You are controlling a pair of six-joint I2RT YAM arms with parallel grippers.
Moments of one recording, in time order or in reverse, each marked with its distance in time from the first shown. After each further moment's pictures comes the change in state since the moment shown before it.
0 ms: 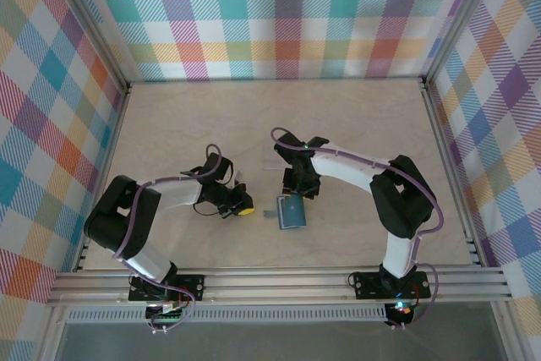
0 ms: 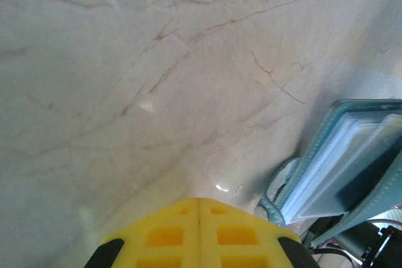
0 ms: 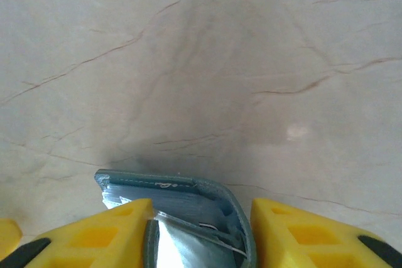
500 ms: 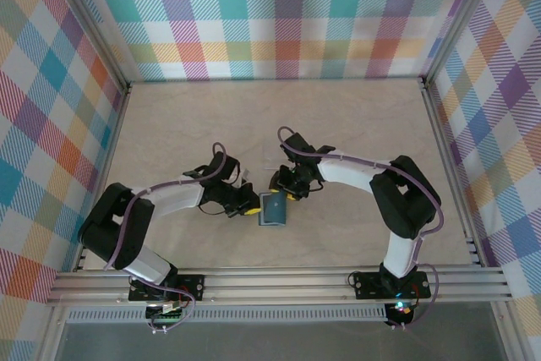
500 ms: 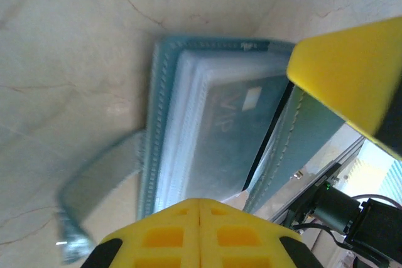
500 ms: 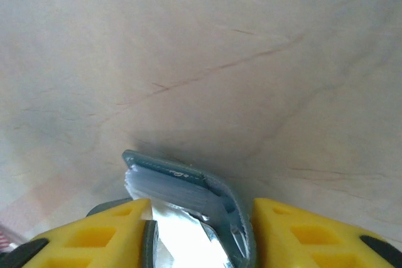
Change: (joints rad) left arm -0.098 -0.036 0.030 -0.008 0.007 -0.048; right arm -0.039 -0.017 -0.140 0.381 -0.275 0.089
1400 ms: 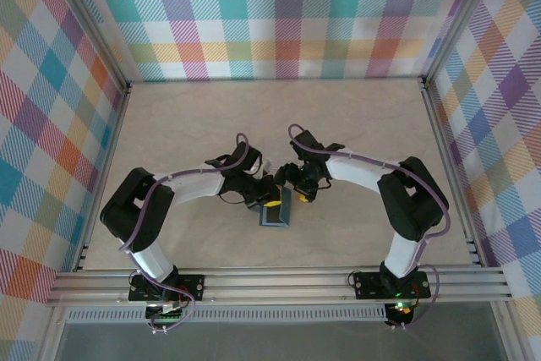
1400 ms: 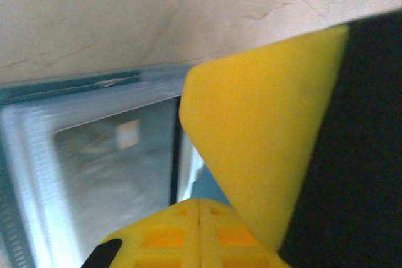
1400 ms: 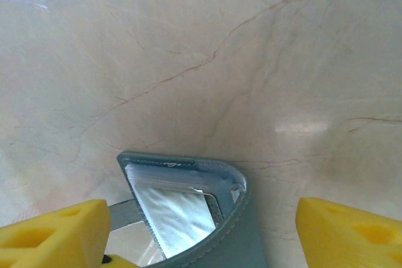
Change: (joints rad) left arm -0.108 0.163 0.223 -0.005 0.017 -0.019; right arm -0.065 -0.052 -0.029 -0.074 0.009 -0.003
